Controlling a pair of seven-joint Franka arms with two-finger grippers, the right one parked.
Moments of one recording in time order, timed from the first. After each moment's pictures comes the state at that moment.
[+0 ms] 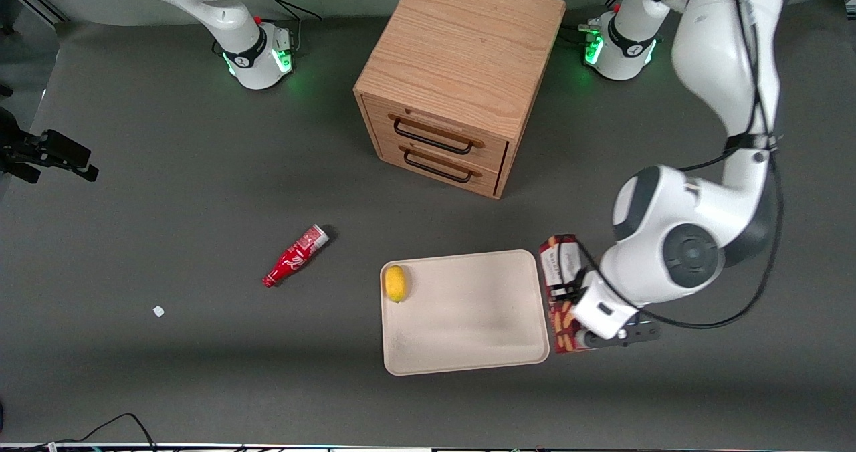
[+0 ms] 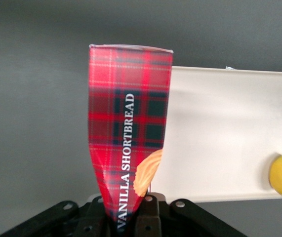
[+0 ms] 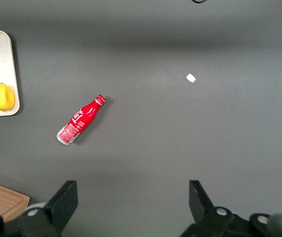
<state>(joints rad) -0.22 0.79 -0.21 -1.08 0.03 1.89 -0.51</state>
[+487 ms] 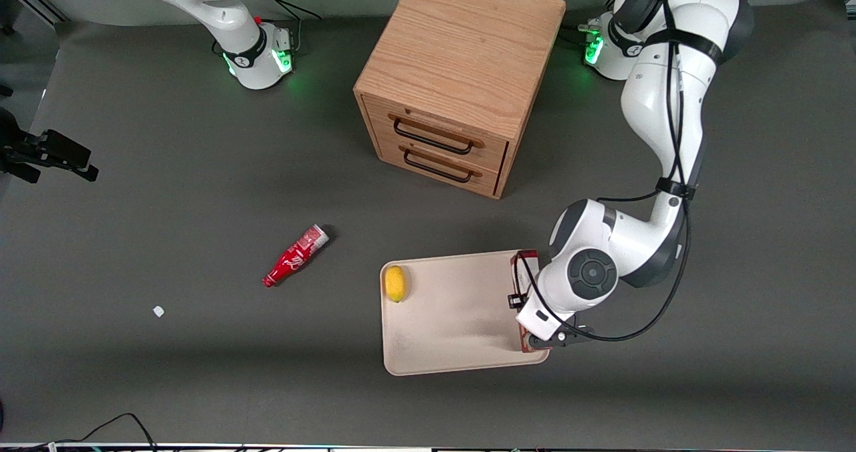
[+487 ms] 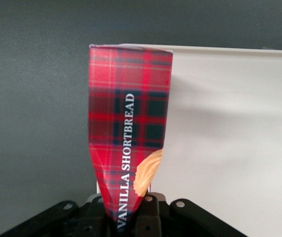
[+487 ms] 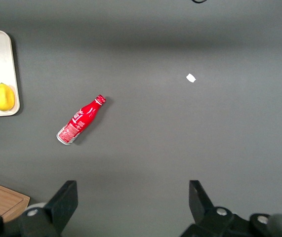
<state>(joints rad) -0.27 0.93 -0.21 -1.11 0.12 2.05 -0.57</state>
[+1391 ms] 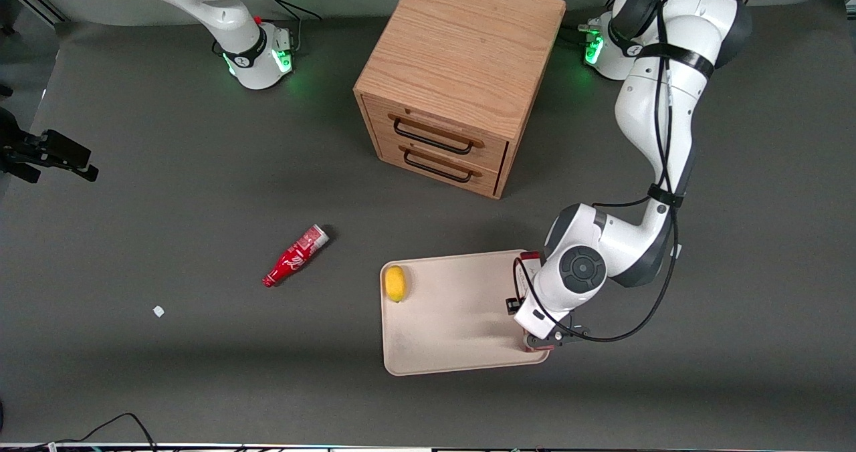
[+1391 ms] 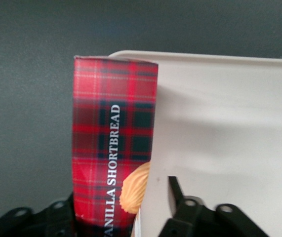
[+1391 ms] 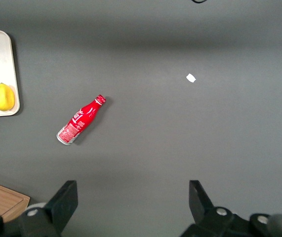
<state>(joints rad) -0.27 0.93 -0.20 -1.20 0.14 2.21 -0.60</state>
